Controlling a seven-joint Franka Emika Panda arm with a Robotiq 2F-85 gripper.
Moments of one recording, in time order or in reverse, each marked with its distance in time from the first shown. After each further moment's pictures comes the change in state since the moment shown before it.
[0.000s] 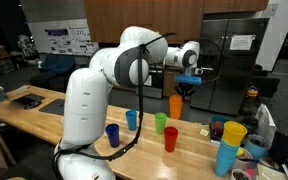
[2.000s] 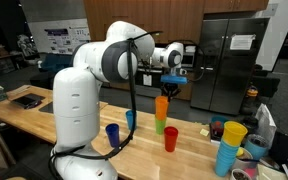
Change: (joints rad) arm 0.113 -0.125 0.005 -0.172 0.004 -0.005 -0.057
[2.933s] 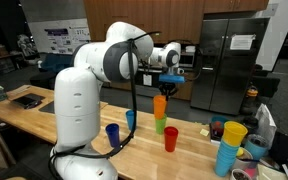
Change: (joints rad) arm 0.017 0.012 0.014 0.015 0.001 -0.004 0.001
